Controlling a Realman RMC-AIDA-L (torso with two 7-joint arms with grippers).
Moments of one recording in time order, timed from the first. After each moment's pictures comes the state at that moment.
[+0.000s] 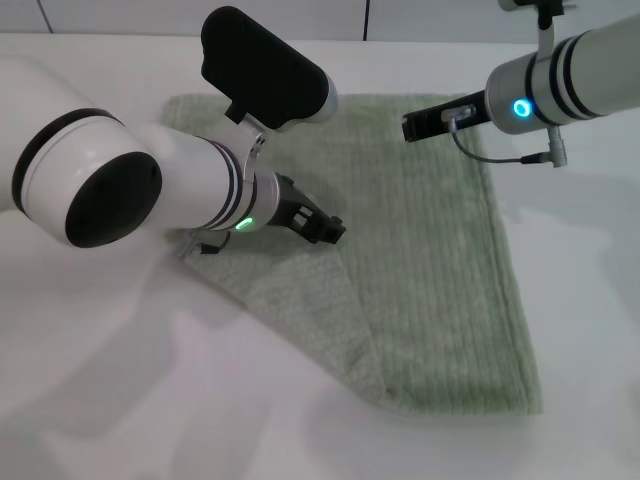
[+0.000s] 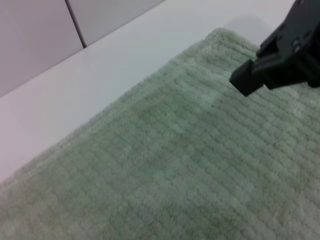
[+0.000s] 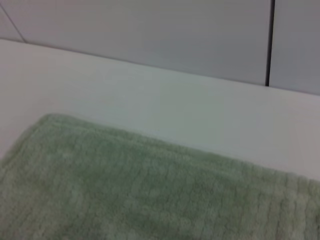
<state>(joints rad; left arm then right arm) -0.54 -2.07 -1.16 -1.30 2.80 -0.87 0.05 0.88 2.07 1.71 0.72 -2.38 0.81 -0.39</state>
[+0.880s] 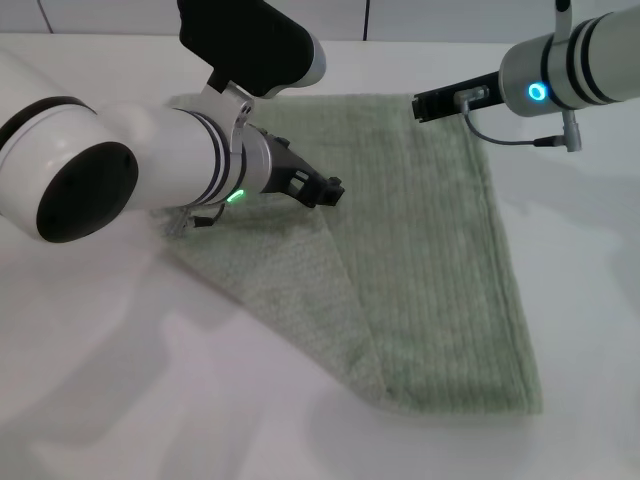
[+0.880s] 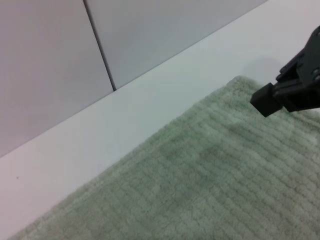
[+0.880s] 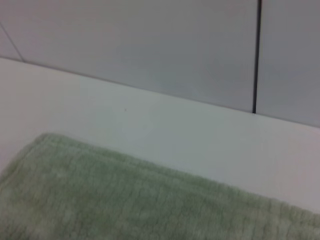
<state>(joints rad) -0.50 -2.07 -1.19 -1.38 2.85 -0.85 0.03 0.83 2.07 1.72 0.82 -2.41 0.82 -0.40</state>
